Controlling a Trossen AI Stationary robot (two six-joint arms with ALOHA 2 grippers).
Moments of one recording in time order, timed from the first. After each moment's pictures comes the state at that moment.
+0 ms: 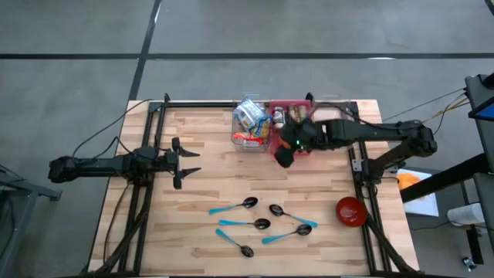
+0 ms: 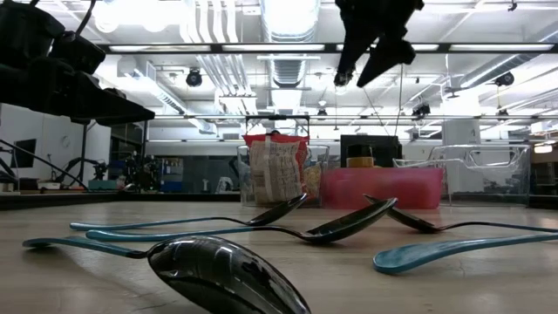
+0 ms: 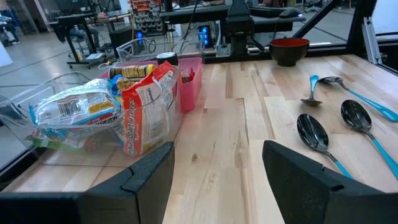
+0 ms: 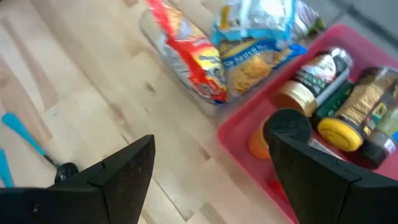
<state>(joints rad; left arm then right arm) 0.08 0.21 0.00 0.02 -0.05 0.10 -0.04 1.42 1.30 -0.86 0.33 0.59</state>
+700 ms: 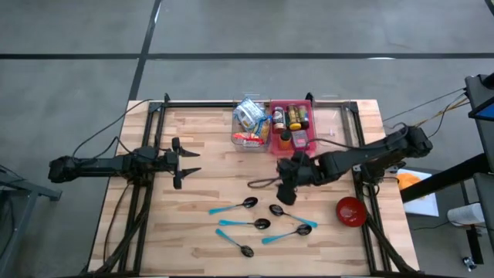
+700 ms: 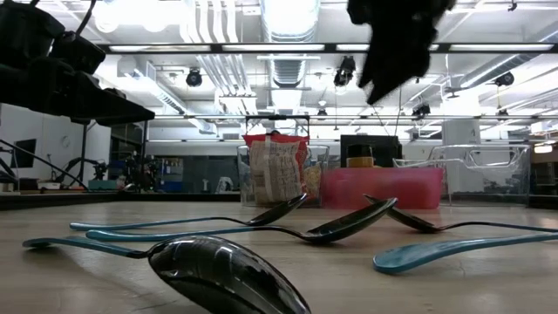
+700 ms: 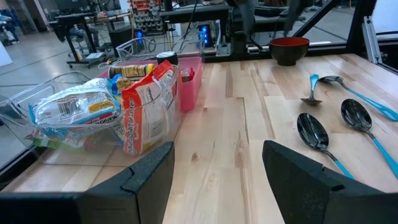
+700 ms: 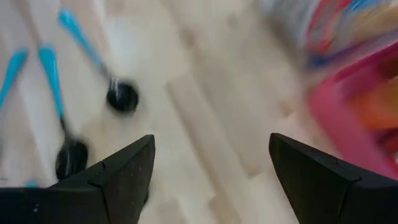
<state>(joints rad) 0.08 0.22 0.00 0.02 -0.05 0.10 0.25 1.49 1.15 -0.72 0.32 0.66</state>
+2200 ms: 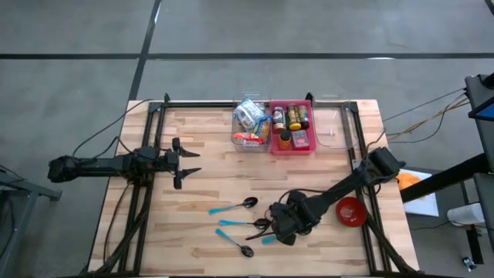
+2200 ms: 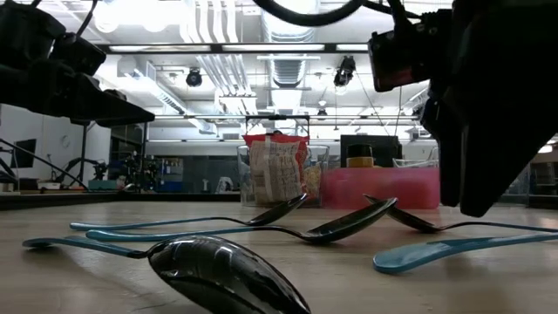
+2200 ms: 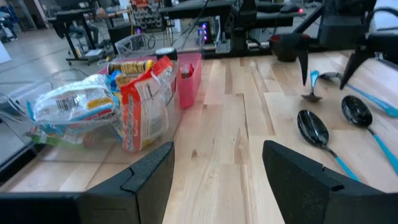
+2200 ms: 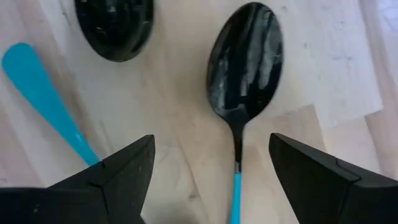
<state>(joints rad) 0.08 0.23 0.00 0.02 -0.05 0.10 0.52 1.91 1.26 -0.77 0.18 0.89</state>
